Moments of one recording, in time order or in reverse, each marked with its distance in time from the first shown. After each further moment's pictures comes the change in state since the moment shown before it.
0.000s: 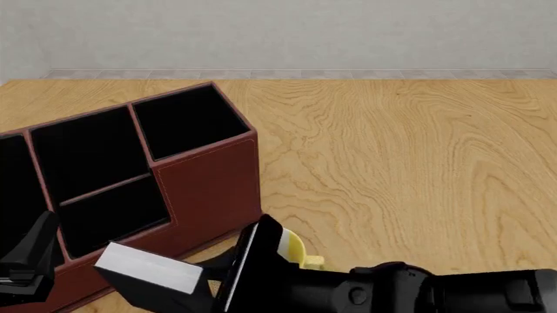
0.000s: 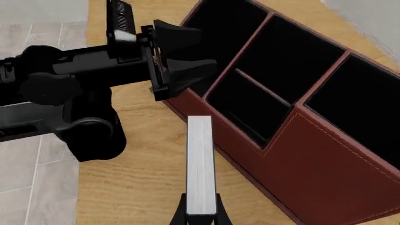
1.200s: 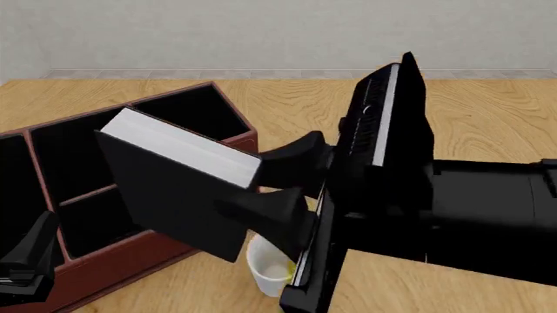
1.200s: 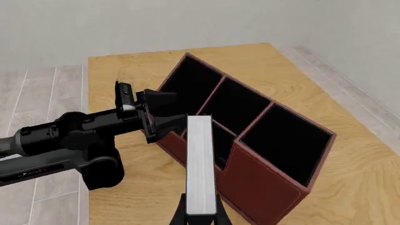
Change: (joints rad) left arm 0.000 0.000 0.000 0.000 0.000; right arm -0.064 -0.400 -0.229 0.492 -0.005
